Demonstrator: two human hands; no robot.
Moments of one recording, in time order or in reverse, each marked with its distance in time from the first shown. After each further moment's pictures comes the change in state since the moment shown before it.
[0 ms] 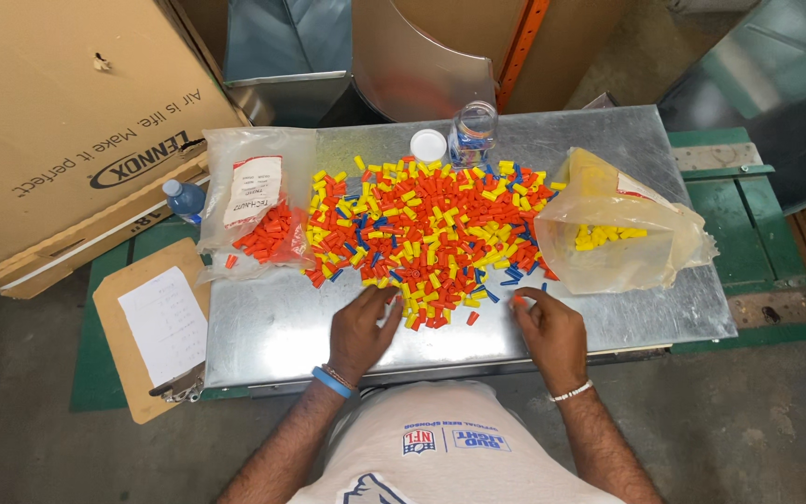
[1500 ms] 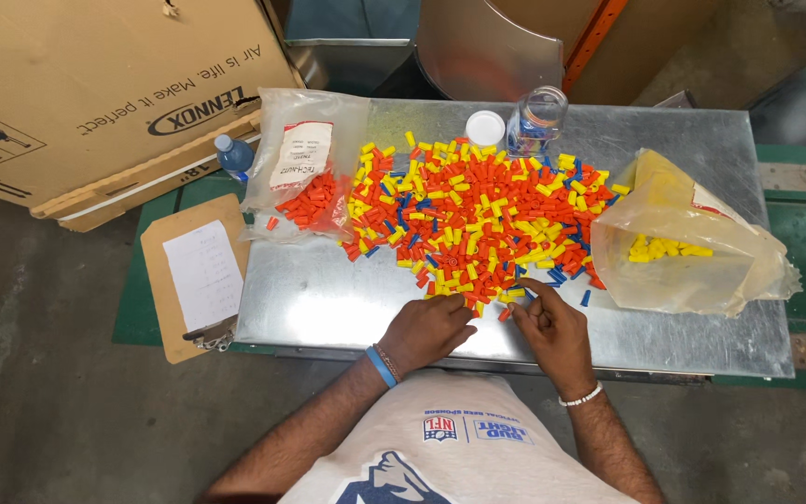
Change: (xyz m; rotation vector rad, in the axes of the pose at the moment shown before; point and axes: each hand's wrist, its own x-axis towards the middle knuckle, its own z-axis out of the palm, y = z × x) left_hand 0.000 0.032 0.021 0.143 -0.523 0.234; right_hand 0.004 -0.029 0.024 0.308 -0.177 -0.192
